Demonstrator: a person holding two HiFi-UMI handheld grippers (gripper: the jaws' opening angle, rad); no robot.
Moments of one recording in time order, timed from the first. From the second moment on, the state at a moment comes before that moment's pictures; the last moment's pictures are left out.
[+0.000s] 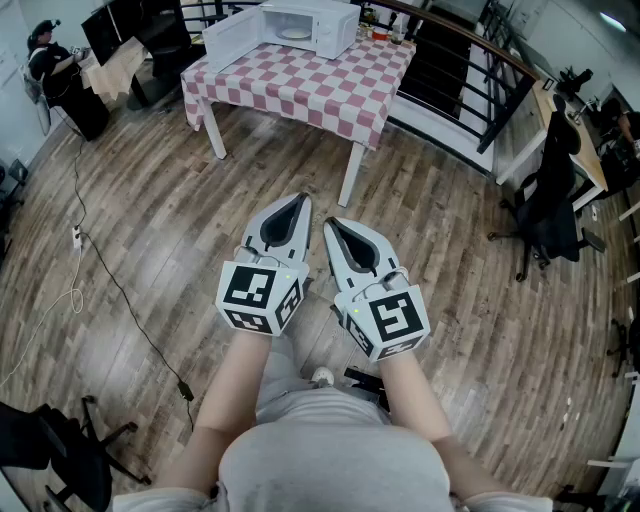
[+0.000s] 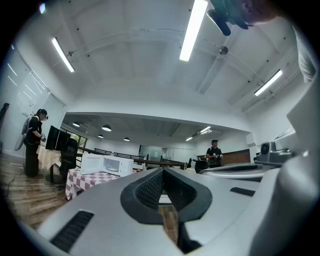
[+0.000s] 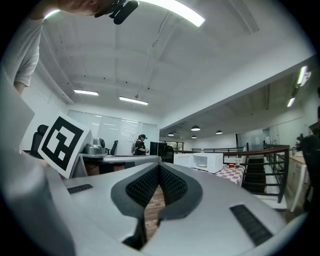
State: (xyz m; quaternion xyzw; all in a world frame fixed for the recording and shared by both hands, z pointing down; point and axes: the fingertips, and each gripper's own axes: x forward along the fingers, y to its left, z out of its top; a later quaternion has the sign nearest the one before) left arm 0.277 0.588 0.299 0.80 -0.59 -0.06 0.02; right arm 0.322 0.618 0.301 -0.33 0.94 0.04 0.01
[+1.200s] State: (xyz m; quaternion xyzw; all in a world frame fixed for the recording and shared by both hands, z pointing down) left arm 0.151 0.443 0.307 0.83 -0.56 -0.04 0.02; right arm 0.194 0.475 0.303 -0.37 0.93 0.03 0.01
